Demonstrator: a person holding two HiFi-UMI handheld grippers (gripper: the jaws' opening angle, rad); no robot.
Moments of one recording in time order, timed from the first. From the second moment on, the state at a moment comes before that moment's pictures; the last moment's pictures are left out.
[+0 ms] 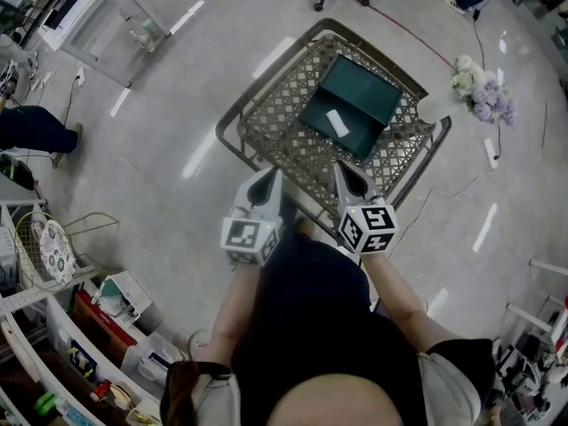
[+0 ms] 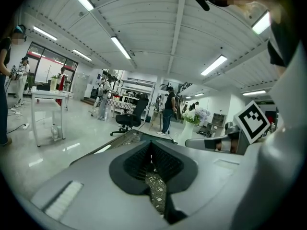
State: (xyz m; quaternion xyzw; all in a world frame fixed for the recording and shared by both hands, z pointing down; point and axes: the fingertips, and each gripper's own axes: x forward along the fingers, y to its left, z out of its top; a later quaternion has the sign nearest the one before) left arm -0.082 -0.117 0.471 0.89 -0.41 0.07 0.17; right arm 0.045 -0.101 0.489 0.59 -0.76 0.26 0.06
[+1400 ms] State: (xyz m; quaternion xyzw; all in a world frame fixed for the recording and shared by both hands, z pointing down) left arm -0.029 -0.219 0.492 0.94 -0.26 0.12 0.17; right arm 0.095 -0.167 0.500 0.70 -0.66 0.27 0.07
